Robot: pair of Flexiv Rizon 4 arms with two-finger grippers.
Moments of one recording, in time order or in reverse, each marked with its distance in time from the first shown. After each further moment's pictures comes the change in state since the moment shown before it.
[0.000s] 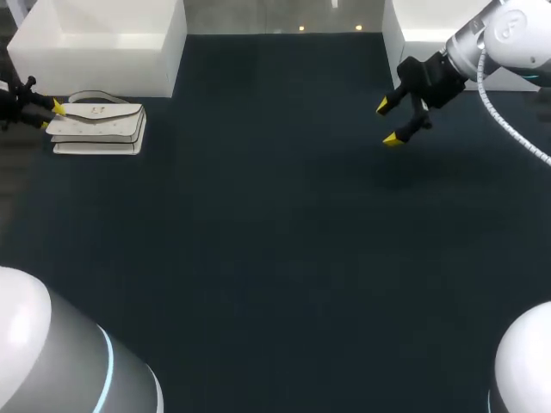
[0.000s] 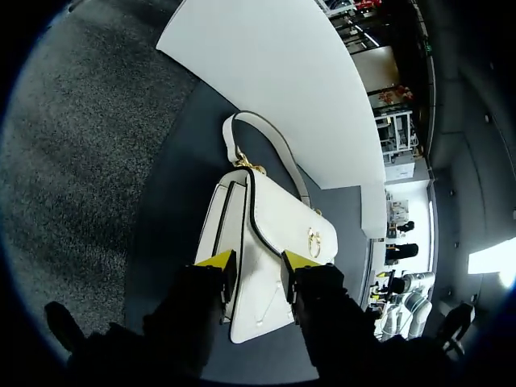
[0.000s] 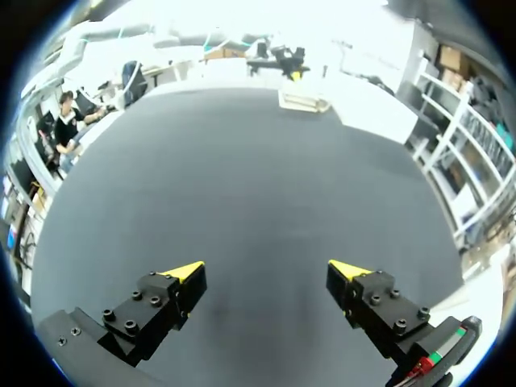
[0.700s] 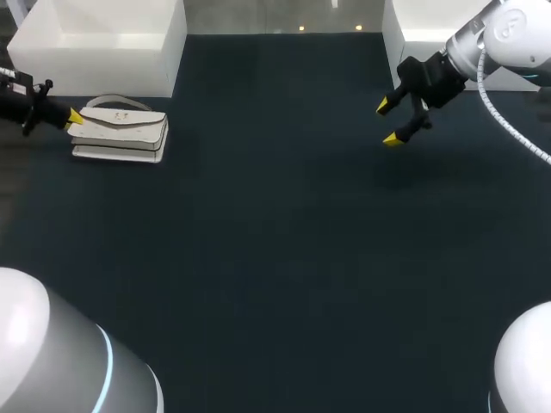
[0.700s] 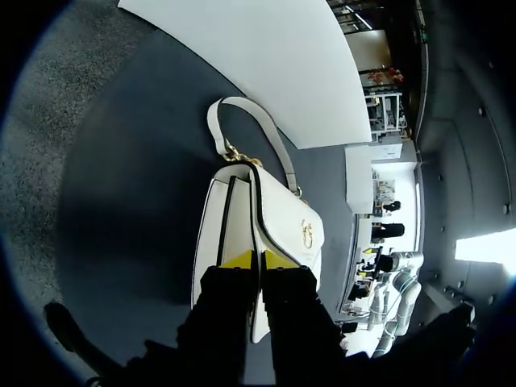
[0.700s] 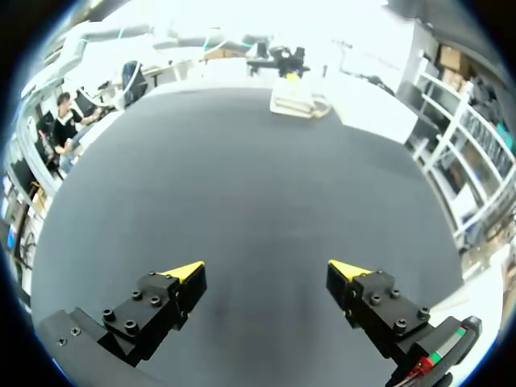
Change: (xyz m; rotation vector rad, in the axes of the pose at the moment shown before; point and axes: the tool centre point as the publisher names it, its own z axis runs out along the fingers) left arm 0.041 0.048 0.024 -0.144 0.084 0.010; right arm 0.000 0.000 0.000 0.000 0.000 0.000
